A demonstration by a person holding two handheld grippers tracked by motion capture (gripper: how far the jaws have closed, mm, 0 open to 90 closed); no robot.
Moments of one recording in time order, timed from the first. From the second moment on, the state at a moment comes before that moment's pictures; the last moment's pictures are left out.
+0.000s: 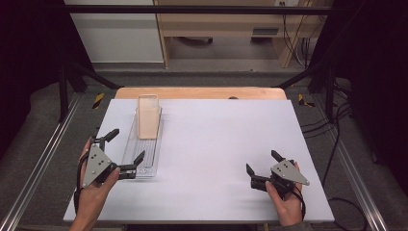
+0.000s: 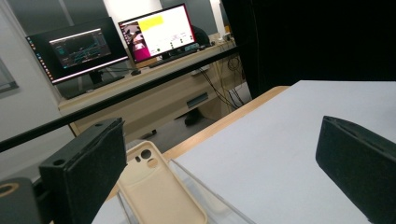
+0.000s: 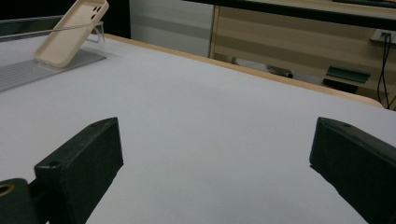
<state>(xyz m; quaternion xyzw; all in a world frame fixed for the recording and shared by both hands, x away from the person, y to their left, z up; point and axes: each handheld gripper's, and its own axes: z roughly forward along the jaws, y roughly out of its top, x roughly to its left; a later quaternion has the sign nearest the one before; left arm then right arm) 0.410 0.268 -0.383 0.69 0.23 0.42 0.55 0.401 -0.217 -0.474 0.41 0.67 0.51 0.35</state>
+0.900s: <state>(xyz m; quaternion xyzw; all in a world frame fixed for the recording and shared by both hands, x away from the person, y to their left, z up) 0.411 0.305 -0.404 0.67 0.31 0.37 0.57 0.400 -0.215 -0.474 0.41 0.67 0.51 0.35</state>
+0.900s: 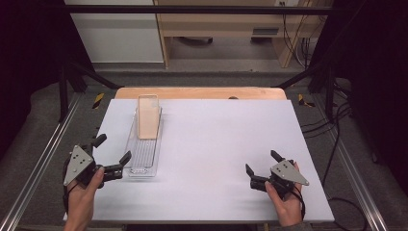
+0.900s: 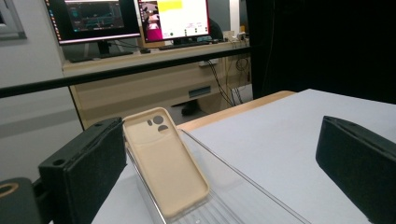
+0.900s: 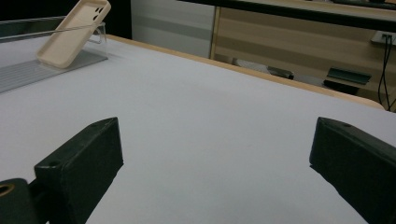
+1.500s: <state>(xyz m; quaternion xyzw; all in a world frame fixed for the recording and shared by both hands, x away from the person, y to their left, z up) 0.411 0.312 -0.438 0.67 0.33 0.33 0.58 0.401 -0.213 -0.475 0.40 0.68 0.51 0.35</state>
